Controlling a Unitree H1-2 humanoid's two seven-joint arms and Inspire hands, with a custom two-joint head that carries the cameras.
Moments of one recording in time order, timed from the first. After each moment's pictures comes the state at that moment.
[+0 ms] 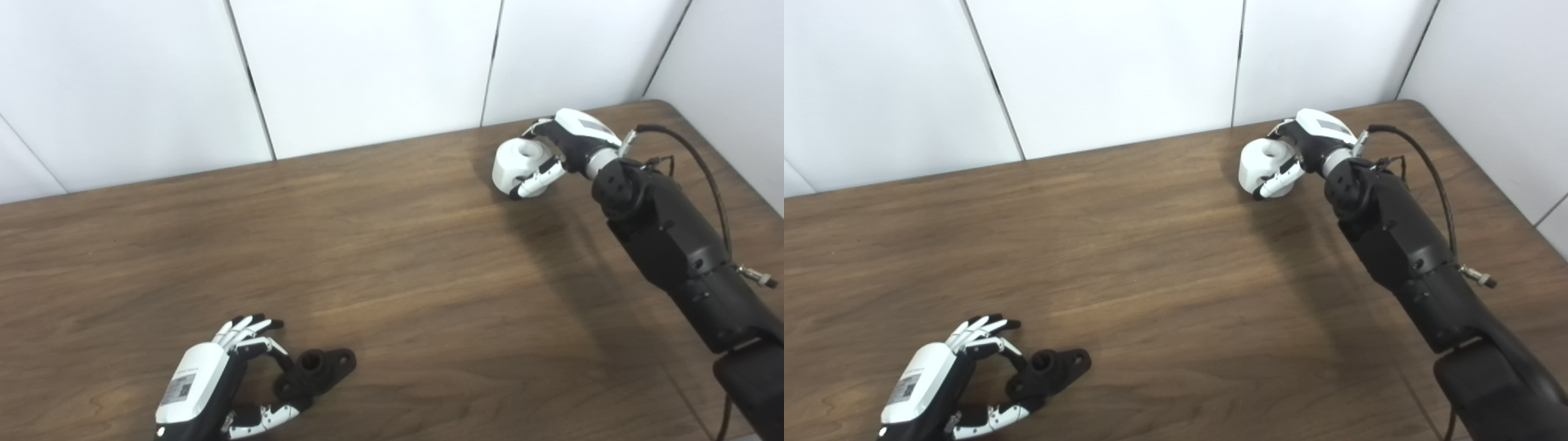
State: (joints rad) left arm 0.20 0.37 -0.26 -0.33 0.70 -0.03 -0.11; right arm -0.55 -0.57 0.22 0.18 -0.67 0.45 0.32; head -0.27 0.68
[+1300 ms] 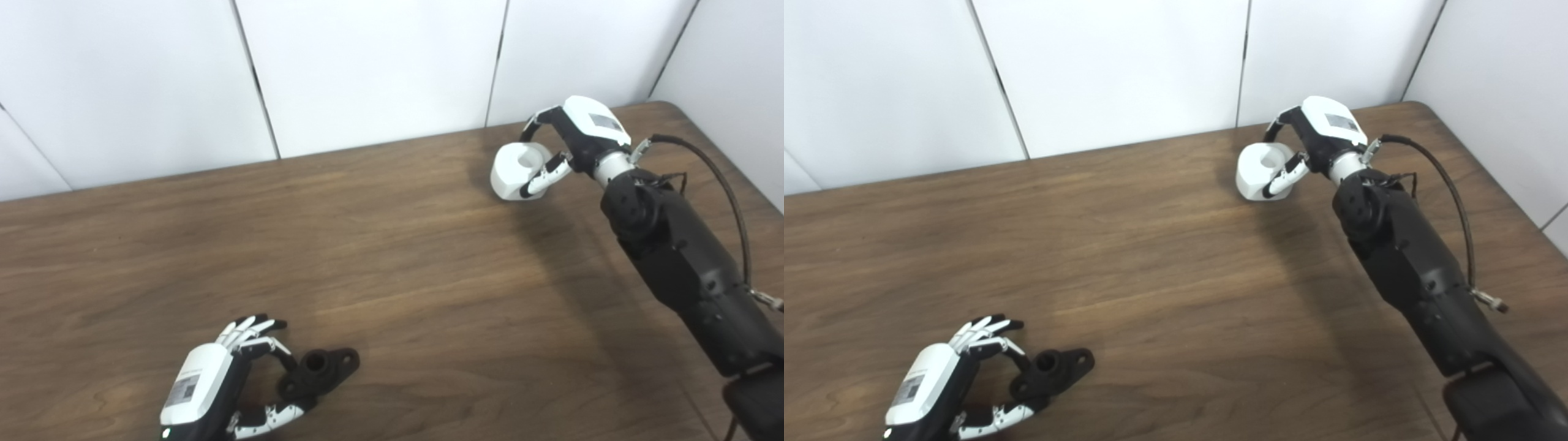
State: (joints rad) left arm 0.21 0.33 -0.26 -0.34 0.73 -0.01 -0.12; right arm -0.45 -0.58 0.18 0.00 -0.67 0.29 0.19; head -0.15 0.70
